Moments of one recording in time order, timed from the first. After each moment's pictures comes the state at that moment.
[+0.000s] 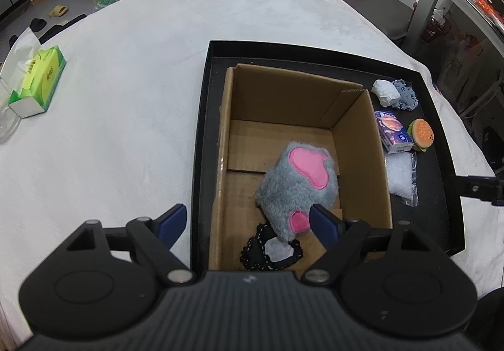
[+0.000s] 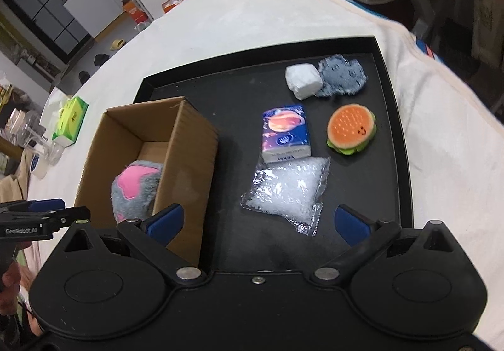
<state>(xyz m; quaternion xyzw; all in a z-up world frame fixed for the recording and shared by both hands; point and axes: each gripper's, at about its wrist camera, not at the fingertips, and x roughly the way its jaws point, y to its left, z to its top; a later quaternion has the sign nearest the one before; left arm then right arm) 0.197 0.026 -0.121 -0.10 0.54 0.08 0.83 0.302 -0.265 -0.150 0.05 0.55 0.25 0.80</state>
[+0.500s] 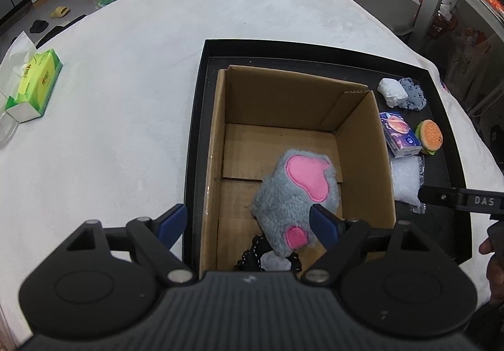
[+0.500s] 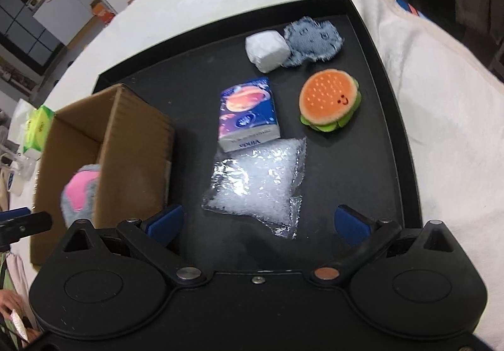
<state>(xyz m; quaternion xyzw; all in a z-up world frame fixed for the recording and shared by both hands) 0.216 0.019 -0.133 -0.09 0.54 0.09 0.83 0.316 -0.266 -0.204 0.07 0.57 0.20 0.79</state>
